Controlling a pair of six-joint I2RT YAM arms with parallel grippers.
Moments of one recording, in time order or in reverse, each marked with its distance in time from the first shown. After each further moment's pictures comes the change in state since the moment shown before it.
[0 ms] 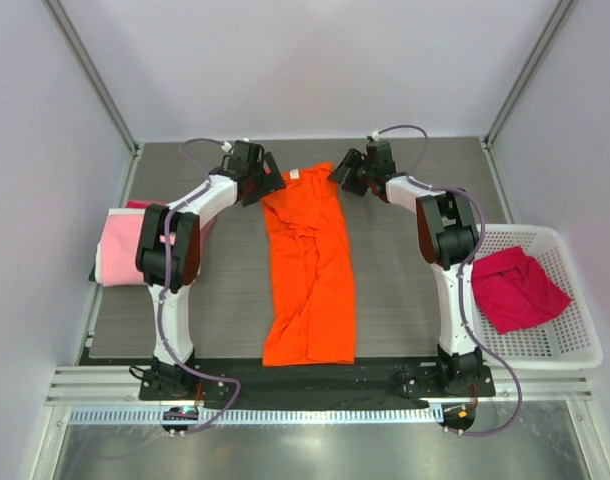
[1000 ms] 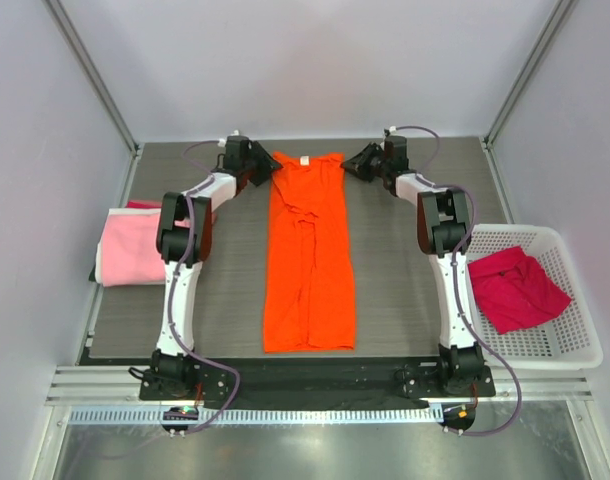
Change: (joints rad) left arm 0.113 0.380 0.278 0.310 0.197 -0.164; right arm -0.110 0.294 0.311 0.123 -0.183 0.172
